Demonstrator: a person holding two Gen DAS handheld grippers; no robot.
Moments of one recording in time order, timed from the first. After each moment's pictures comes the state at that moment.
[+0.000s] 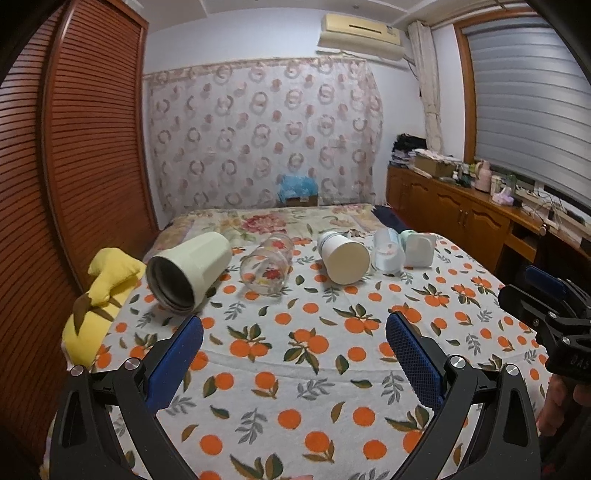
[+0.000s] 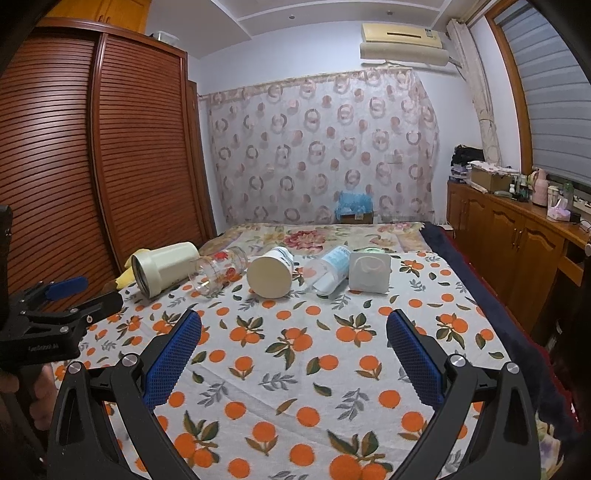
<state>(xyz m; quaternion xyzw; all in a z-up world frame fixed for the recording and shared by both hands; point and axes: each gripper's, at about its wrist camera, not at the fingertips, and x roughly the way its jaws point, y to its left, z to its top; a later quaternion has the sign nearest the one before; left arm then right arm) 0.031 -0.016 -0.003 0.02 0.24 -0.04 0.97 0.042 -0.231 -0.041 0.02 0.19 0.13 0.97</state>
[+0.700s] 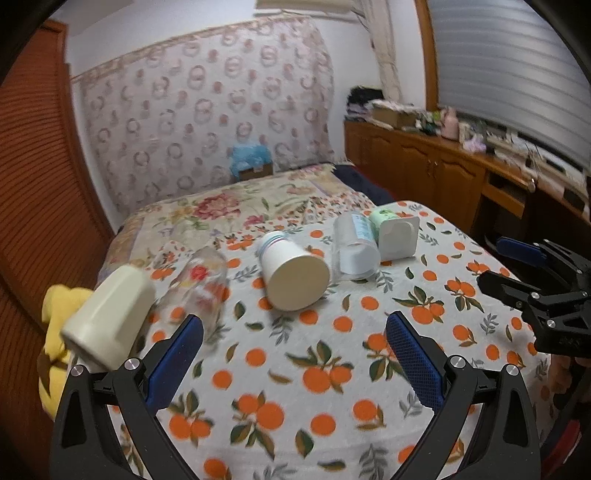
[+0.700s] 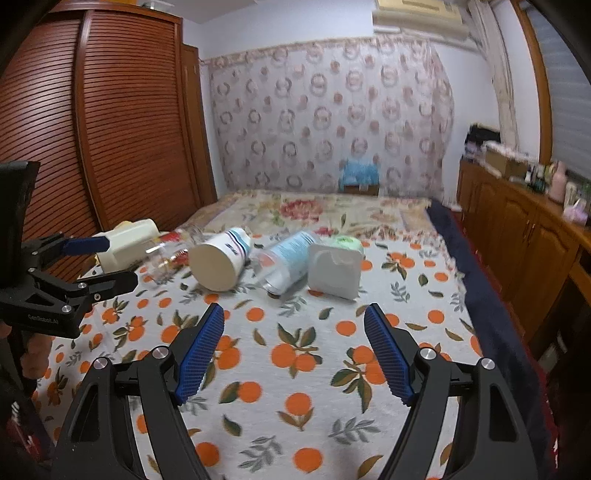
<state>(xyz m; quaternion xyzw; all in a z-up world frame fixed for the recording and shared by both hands) 0.148 -0.085 -0.010 0.10 0.32 -0.13 0.93 0.148 -0.288 -0.051 0.00 0.27 0.16 0.95</state>
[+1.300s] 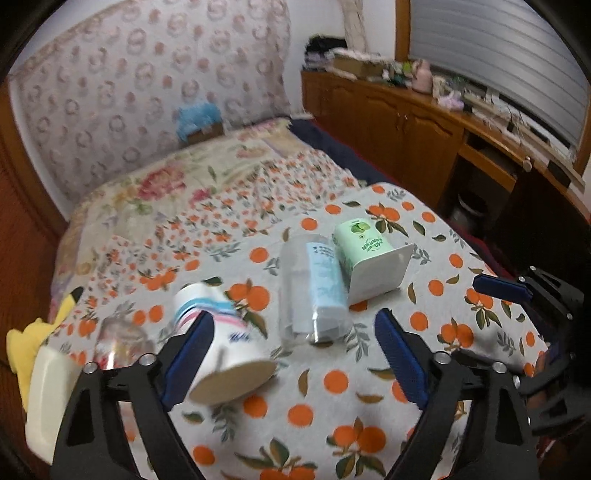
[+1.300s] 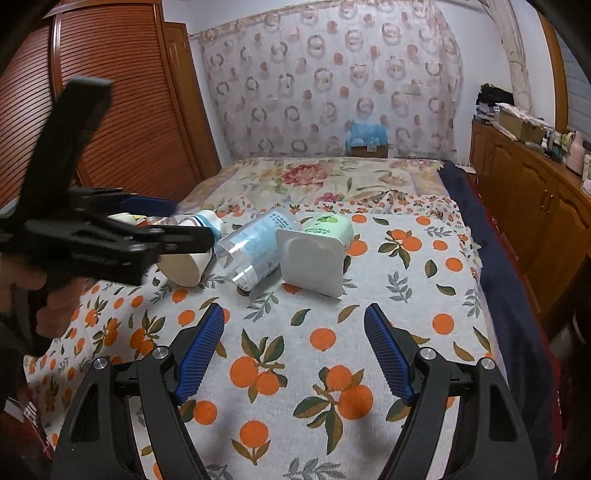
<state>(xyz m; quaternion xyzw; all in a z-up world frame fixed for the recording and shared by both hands) 0.274 -0.161 -0.018 0.13 0.43 -0.20 0.87 0.213 -0.309 -0.070 0.02 0.34 0.18 0.92</state>
